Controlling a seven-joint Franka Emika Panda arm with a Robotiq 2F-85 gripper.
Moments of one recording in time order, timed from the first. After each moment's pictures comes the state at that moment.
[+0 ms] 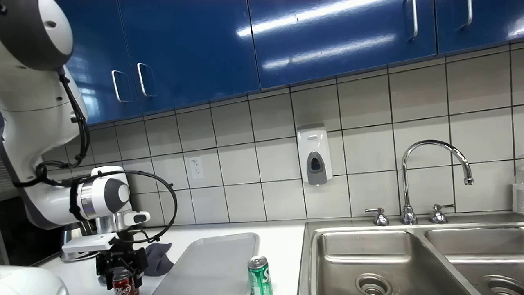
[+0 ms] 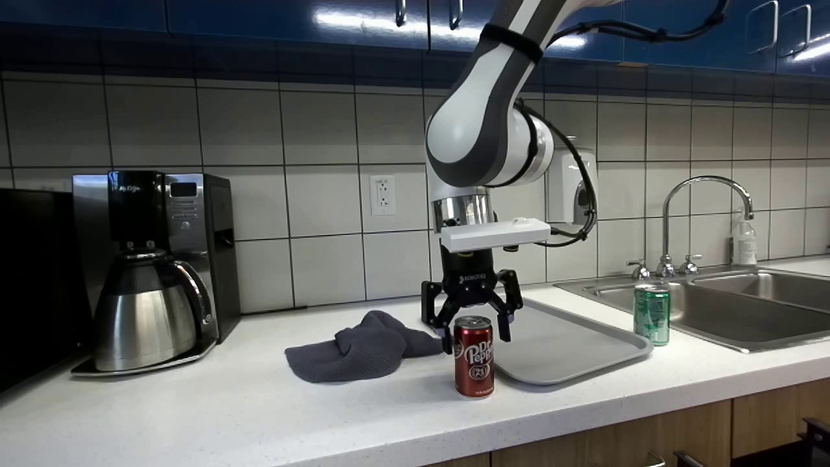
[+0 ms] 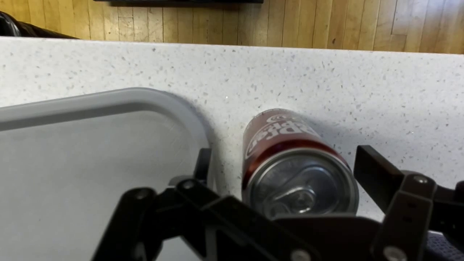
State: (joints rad) arm 0.29 0.15 0.25 -2.42 -0.04 2.45 0.46
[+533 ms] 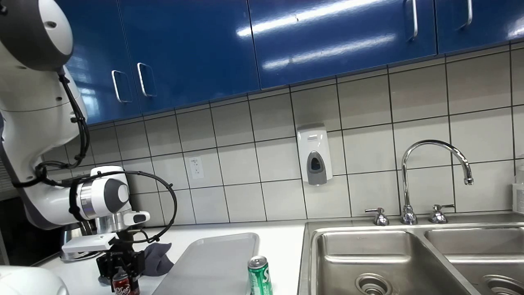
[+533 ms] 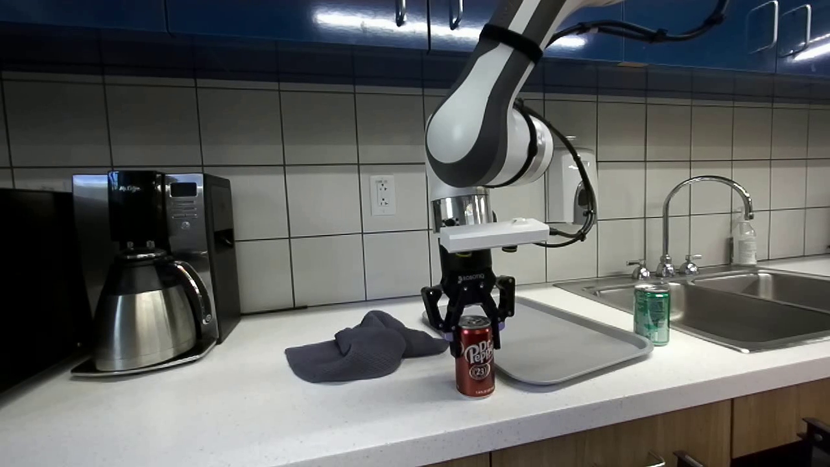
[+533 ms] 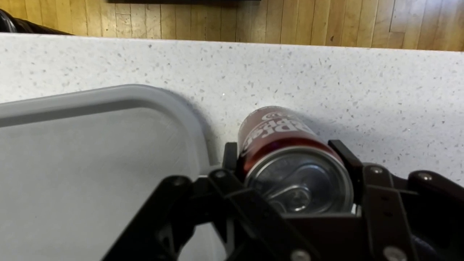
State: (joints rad) arm 0.29 0.15 0.25 -2.42 -0.04 2.46 0.46
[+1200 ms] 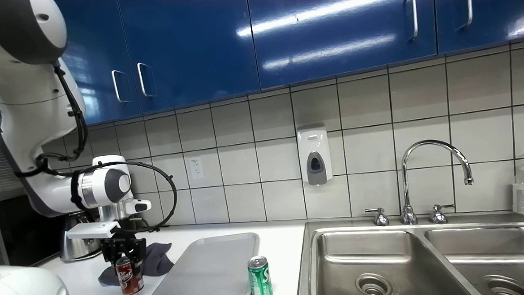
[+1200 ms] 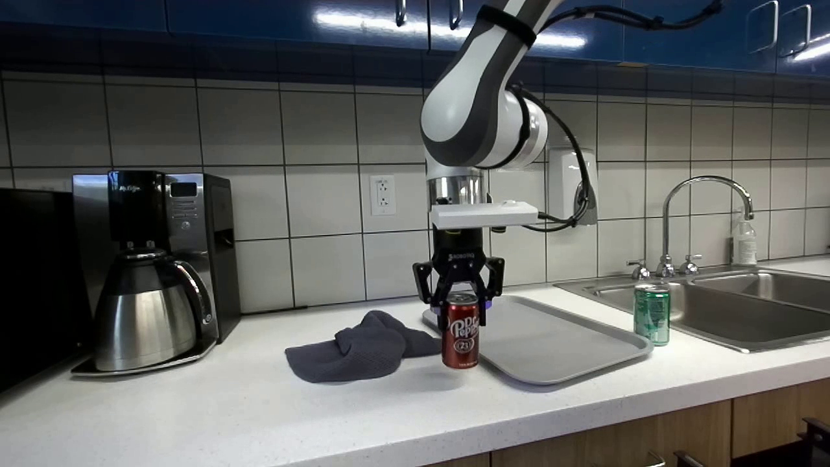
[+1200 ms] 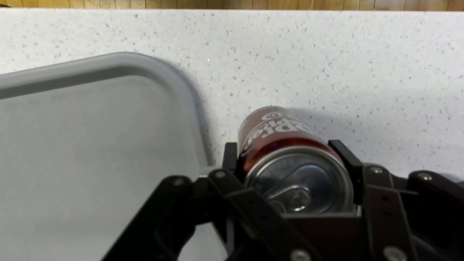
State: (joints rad) arm 0.29 0.11 0.24 -2.38 -0.01 2.46 0.46
